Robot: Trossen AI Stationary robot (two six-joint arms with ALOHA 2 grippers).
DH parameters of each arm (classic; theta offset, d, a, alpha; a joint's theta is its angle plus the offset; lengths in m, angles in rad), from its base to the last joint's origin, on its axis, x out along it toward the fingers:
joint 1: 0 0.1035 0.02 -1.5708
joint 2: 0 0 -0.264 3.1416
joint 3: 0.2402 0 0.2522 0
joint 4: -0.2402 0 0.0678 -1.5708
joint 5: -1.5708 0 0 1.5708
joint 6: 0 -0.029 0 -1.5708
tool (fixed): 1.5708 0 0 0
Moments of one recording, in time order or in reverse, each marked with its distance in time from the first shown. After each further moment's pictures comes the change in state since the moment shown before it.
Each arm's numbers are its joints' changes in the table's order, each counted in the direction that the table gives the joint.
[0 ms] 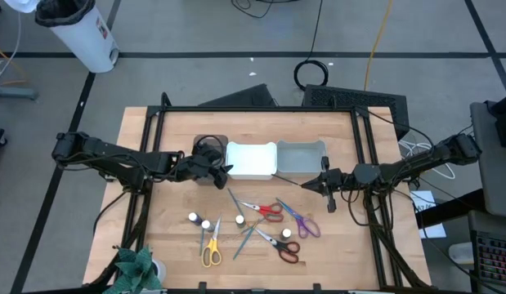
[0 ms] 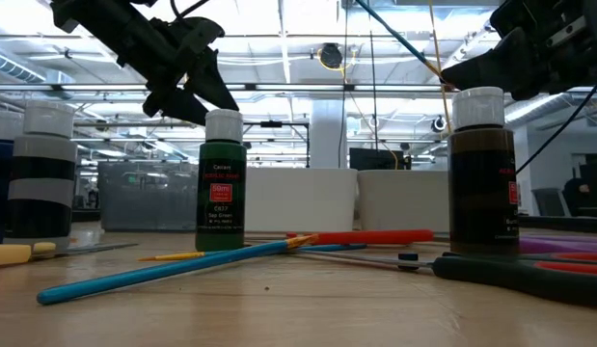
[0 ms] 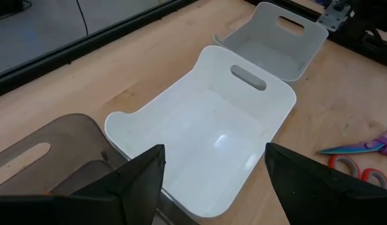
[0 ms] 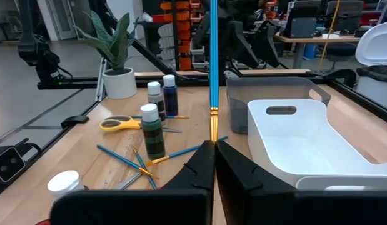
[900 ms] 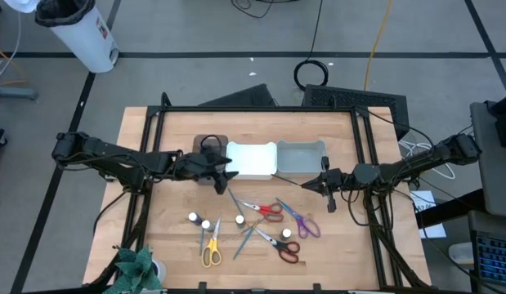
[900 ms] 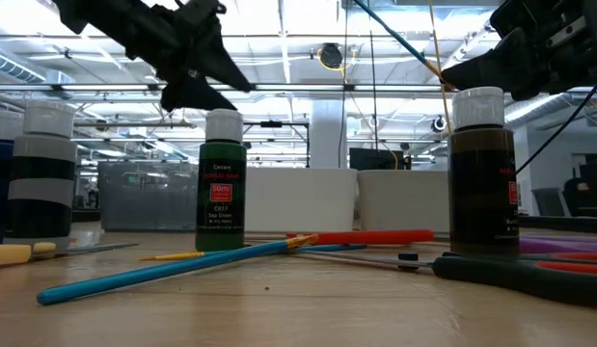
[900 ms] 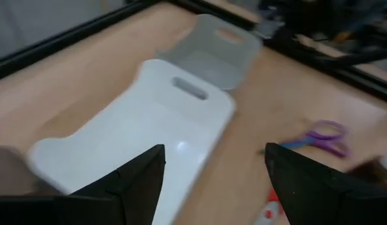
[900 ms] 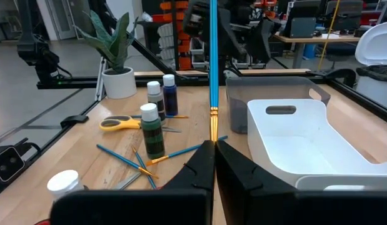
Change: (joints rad) left arm -0.001 0.000 0.000 0.141 -0.176 -0.091; right arm 0.000 0.000 0.000 -0.001 -0.002 0.000
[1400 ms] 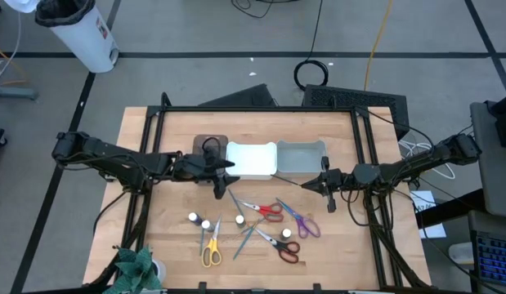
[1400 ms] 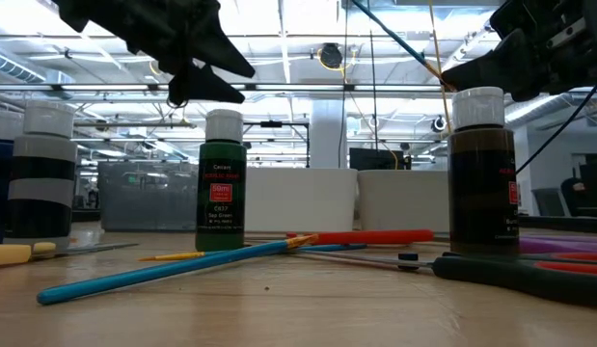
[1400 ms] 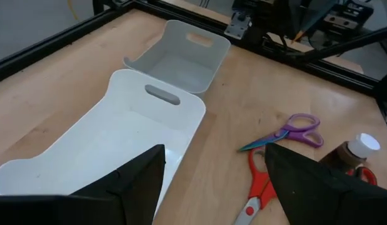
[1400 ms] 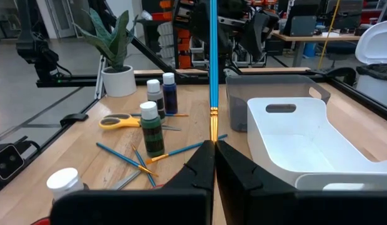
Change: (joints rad) left arm -0.023 0.000 0.000 0.043 -0.051 -0.066; right arm 0.000 0.000 0.000 -0.007 0.000 0.000
